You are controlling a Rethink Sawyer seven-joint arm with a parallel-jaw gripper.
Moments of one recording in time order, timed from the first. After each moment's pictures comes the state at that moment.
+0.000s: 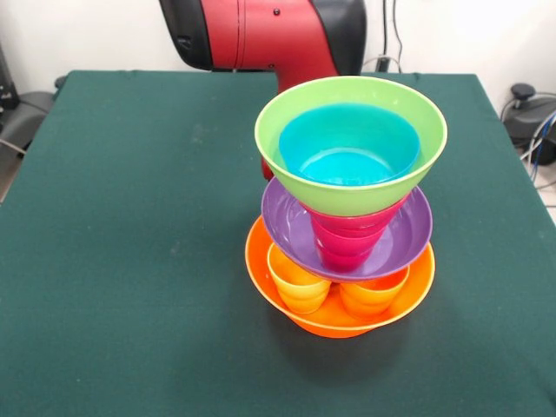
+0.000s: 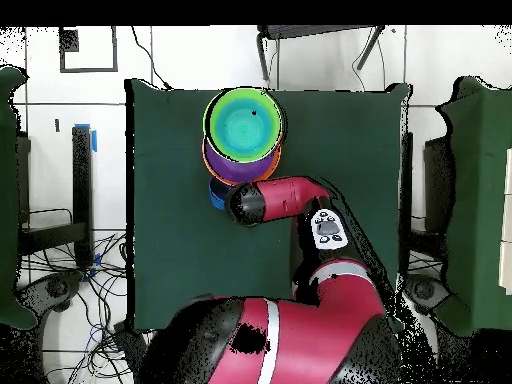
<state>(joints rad) -0.28 -0.36 0.13 1.46 -0.44 0.45 2.03</state>
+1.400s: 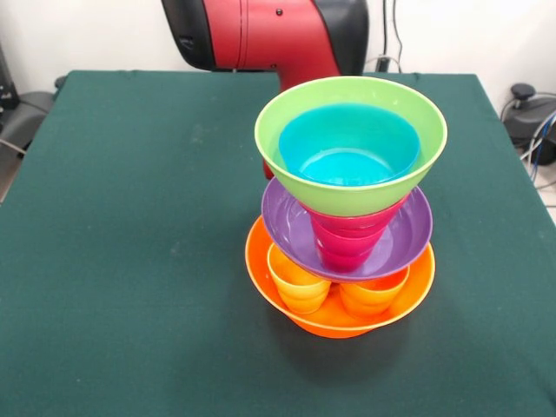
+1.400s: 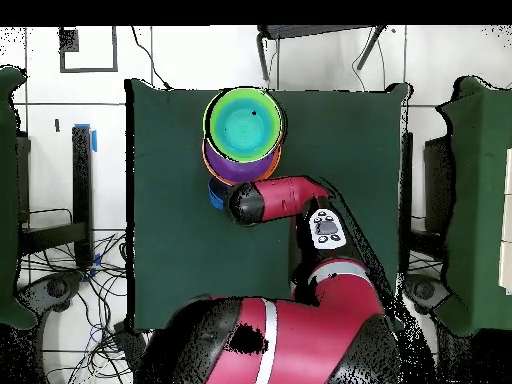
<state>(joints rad) -0.28 -0.36 0.13 1.46 -0.44 0.45 2.03</state>
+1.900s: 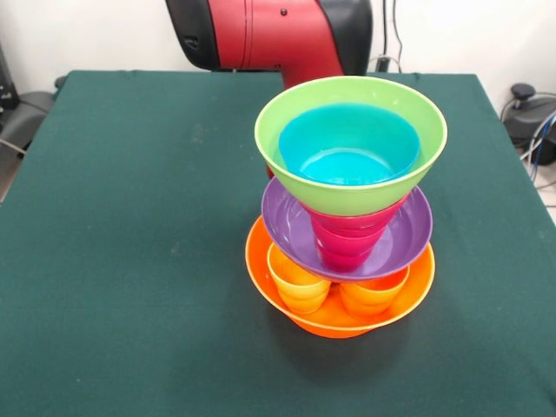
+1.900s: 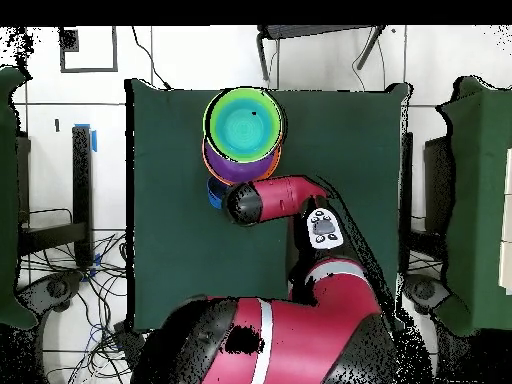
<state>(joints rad) -0.27 -0.36 0.12 1.45 -0.44 0.45 2.03</state>
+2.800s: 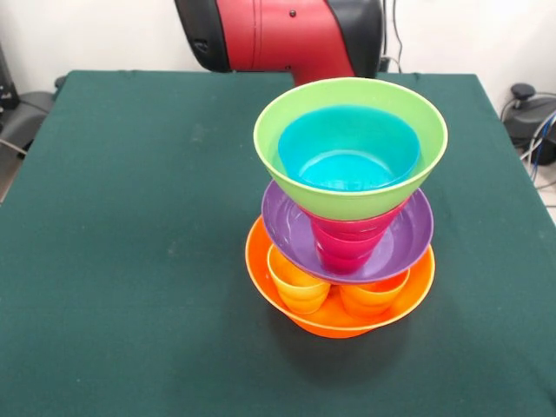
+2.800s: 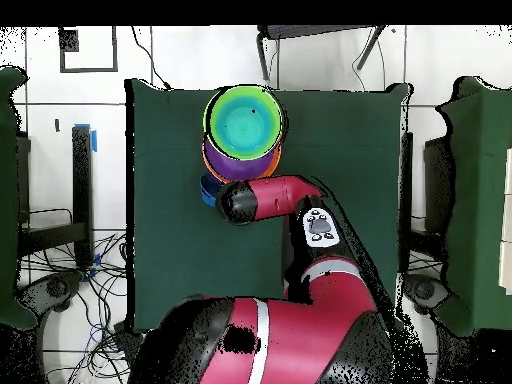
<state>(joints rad) -0.26 -0.36 0.14 1.46 -0.39 0.45 2.03</state>
